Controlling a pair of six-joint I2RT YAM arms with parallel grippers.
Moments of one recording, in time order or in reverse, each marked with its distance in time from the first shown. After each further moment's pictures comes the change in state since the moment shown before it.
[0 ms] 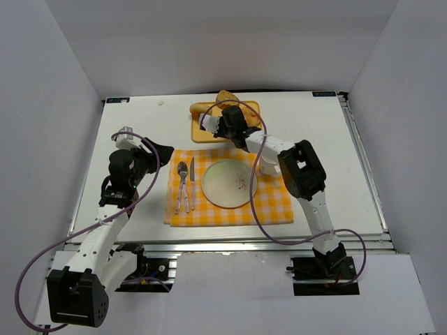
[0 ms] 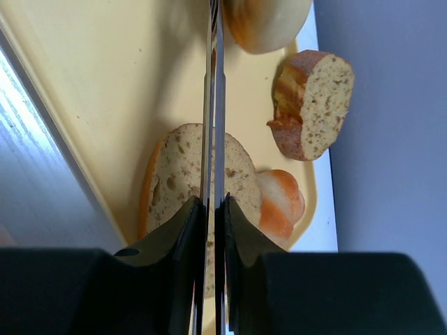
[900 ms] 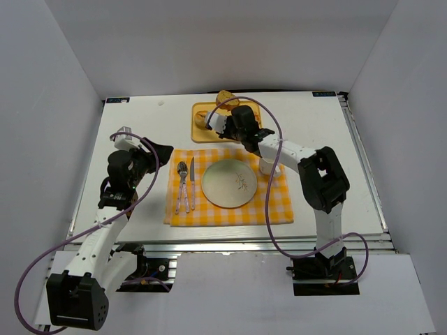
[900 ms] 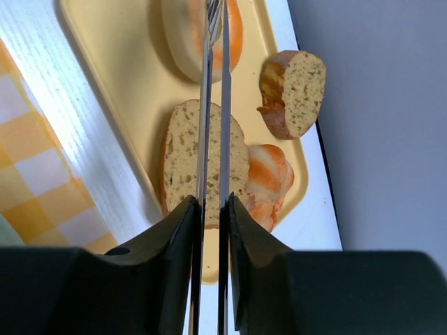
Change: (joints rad) left arm 0.000 -0.025 0.000 -0.001 0.000 -0.004; right arm 0.010 -0.288 -0.257 0.029 -0.059 0.083
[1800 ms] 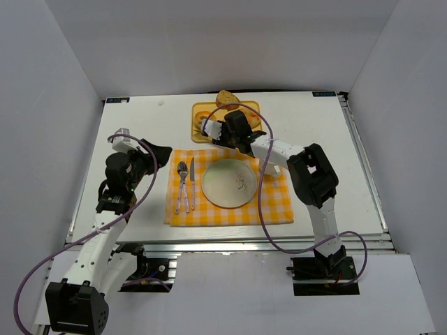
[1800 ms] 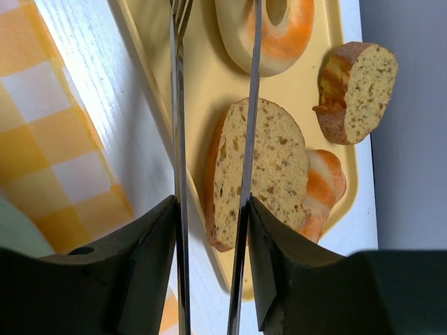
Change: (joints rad) left arm 0.000 -0.052 0.000 -0.038 -0.008 0.002; right arm 0.018 0.097 0.055 -0.082 -0.013 0.012
